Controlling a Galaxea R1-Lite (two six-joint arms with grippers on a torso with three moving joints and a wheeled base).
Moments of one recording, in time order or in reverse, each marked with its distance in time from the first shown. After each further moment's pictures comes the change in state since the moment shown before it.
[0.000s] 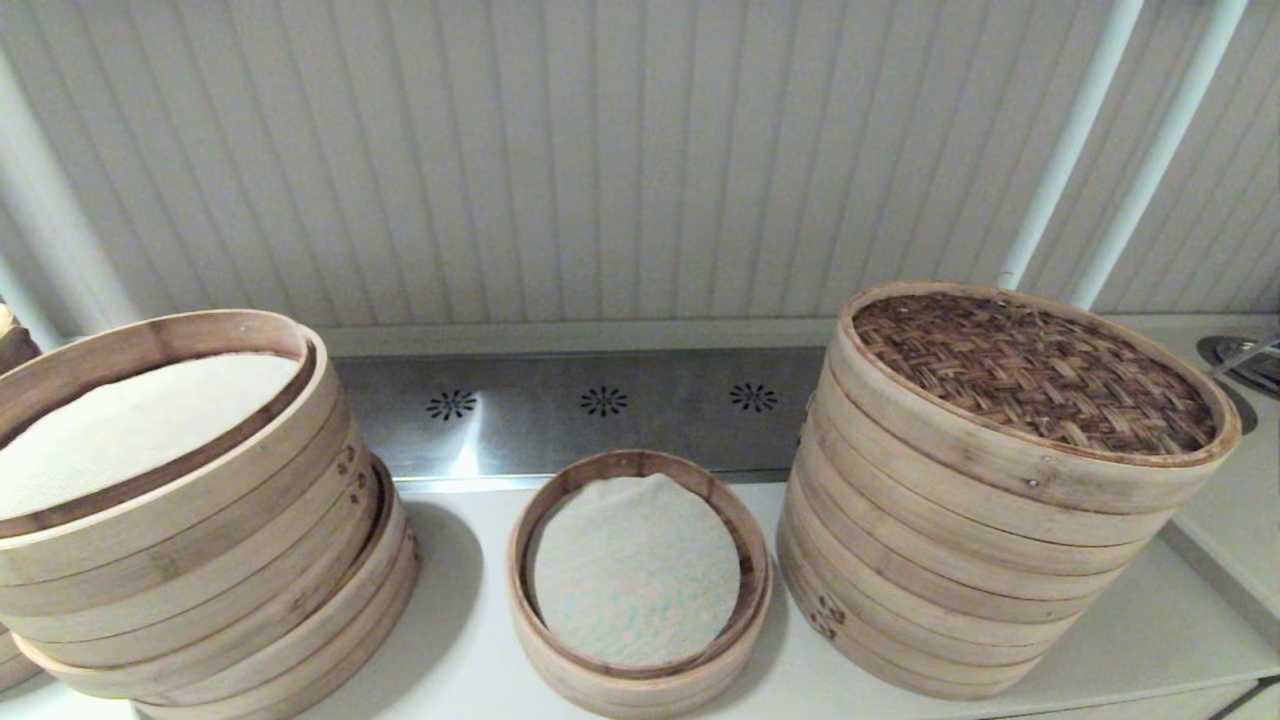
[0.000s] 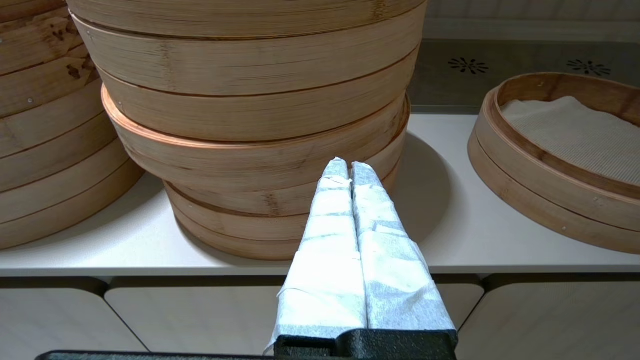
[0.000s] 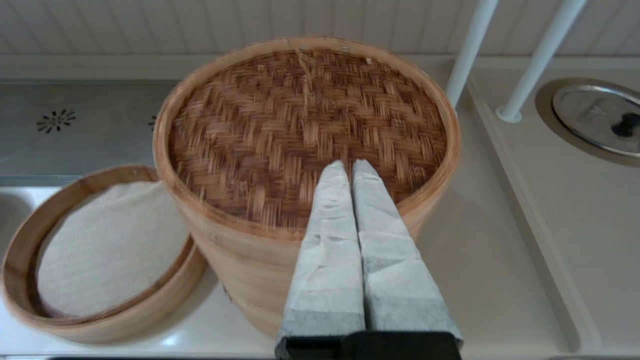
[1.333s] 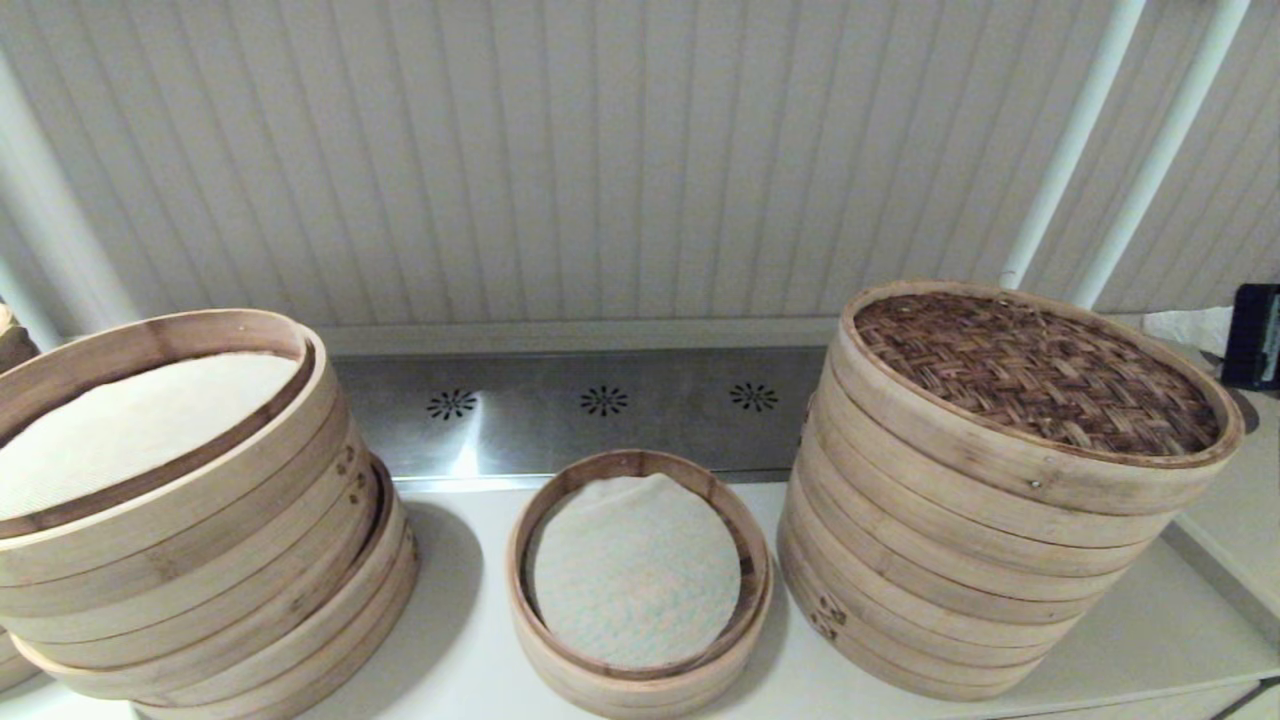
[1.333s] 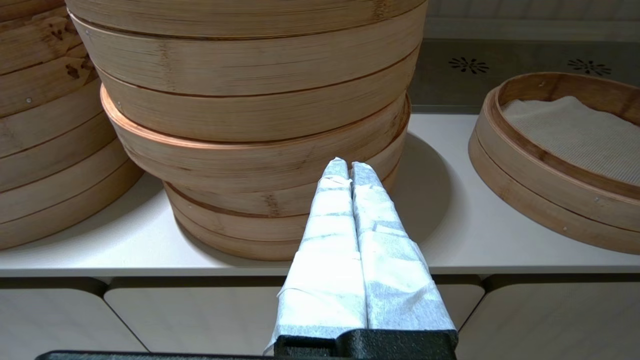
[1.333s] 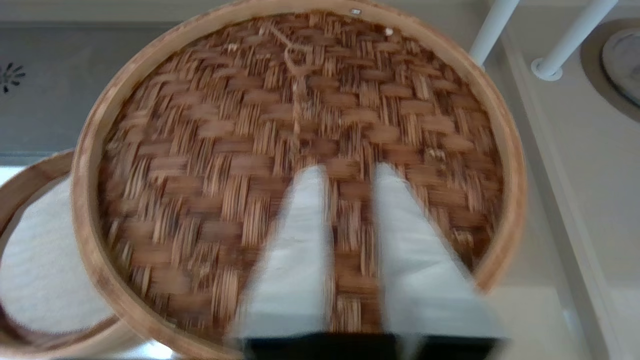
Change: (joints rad) left arm 0.000 0.000 0.000 0.000 0.000 0.000; right arm 0.000 0.345 -0.144 -0.004 -0.003 0.000
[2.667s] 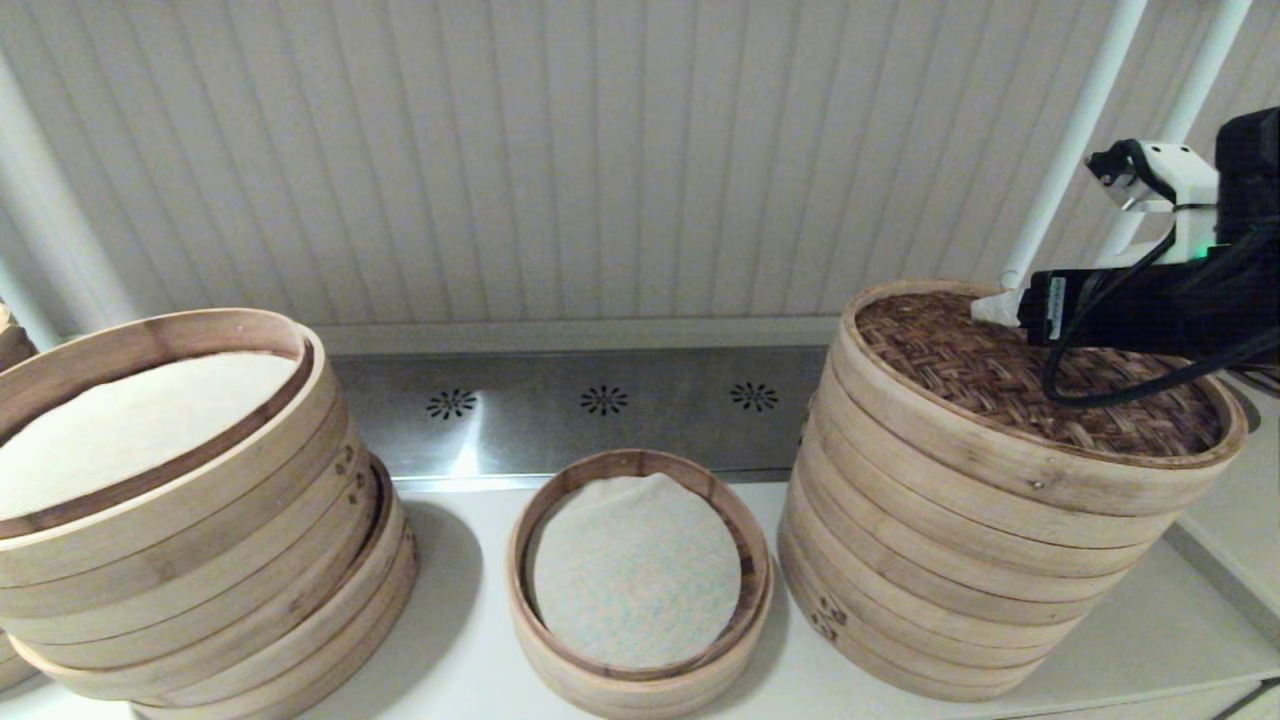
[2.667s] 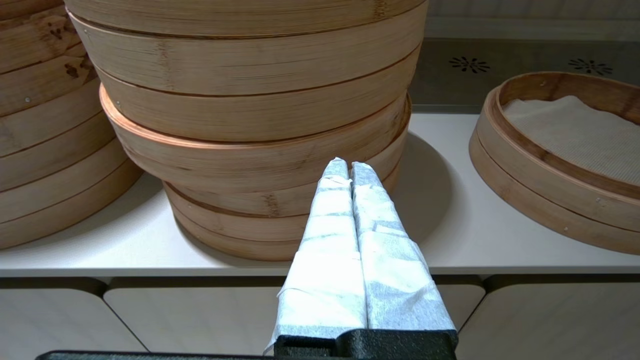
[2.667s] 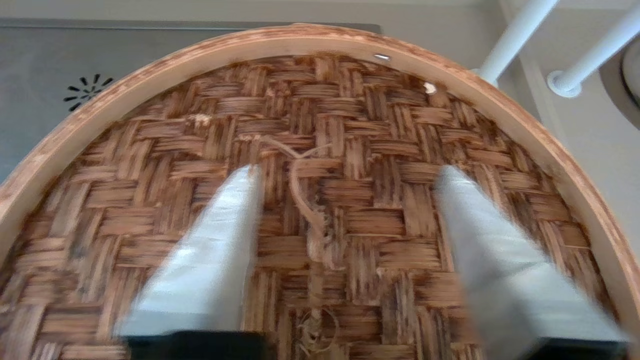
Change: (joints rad) left arm 0.000 0.000 0.000 0.000 0.000 0.000; right arm 0.081 0.304 -0.109 -0.161 -0.121 0.002
